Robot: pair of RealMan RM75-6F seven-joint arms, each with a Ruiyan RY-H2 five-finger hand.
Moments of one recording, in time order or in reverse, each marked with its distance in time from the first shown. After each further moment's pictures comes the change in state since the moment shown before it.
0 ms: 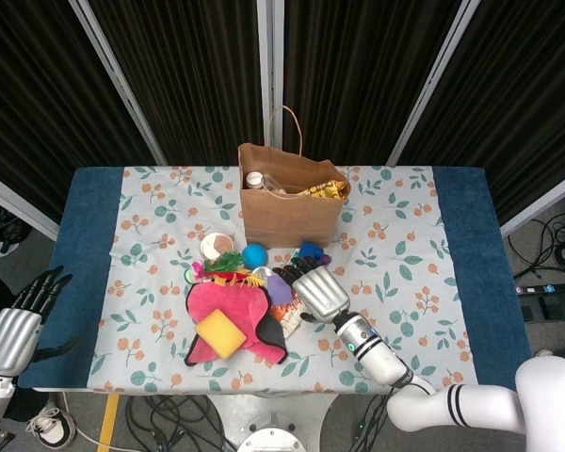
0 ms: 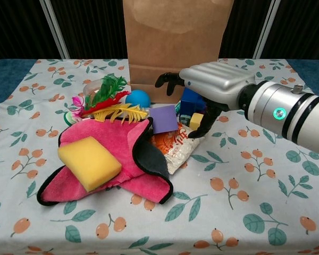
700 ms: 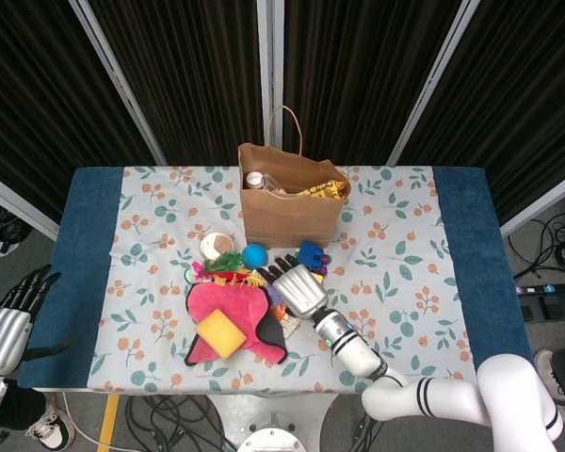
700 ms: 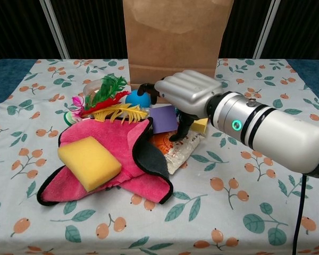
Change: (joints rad) left arm 0.010 -0.019 -0.011 0.061 -0.030 -0.002 -0.063; right arm 0.052 -0.163 0.030 0.203 -0.007 -0.039 -0.073
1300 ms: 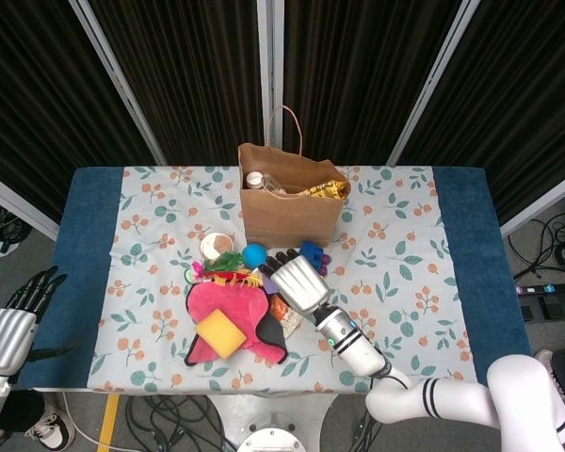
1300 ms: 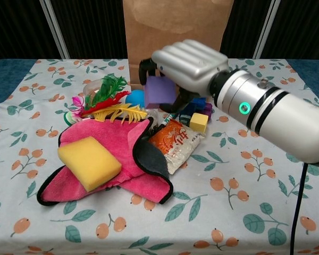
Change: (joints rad) left arm -0.007 0.005 0.010 -0.013 0.018 -0.013 0.017; right arm -0.018 0.055 0.039 -0.092 -0.128 0.114 -0.001
